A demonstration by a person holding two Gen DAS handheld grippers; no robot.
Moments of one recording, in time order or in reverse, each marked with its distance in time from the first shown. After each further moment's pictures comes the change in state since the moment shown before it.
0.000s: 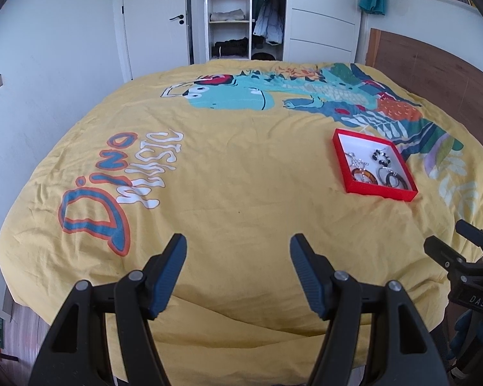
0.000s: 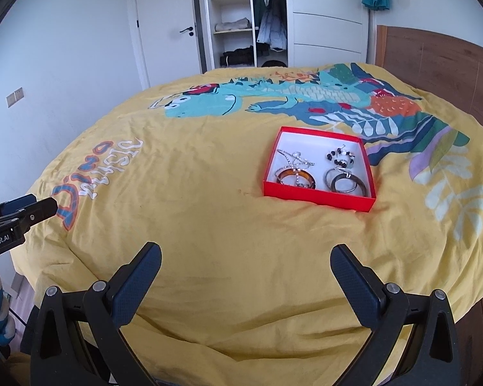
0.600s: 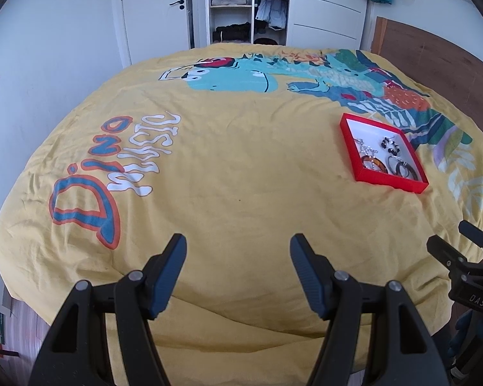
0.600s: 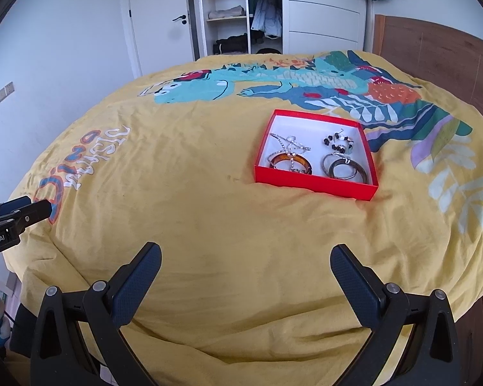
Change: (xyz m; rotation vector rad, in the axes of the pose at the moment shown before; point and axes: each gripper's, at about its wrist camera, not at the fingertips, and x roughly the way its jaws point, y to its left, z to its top) left arm 0.035 0.001 -0.002 -0.009 0.065 0.005; right arm 0.031 -0.009 -0.004 0.006 0.051 -0.026
